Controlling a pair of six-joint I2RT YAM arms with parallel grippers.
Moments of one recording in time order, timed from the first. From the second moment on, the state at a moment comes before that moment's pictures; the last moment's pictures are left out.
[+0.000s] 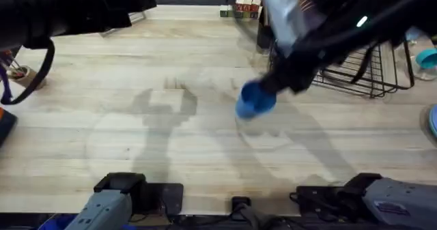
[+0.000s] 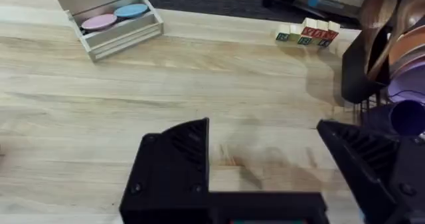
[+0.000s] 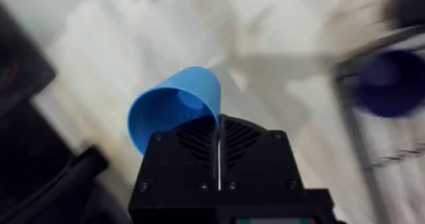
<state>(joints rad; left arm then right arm) -0.01 0.91 1.25 -0.86 0.06 -0.14 0.56 1.41 1.40 -1.21 -0.24 -0.29</state>
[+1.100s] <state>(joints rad) -0.01 0.91 1.25 -0.86 0.06 -0.14 0.31 1.47 1.58 -1.02 0.06 -0.29</state>
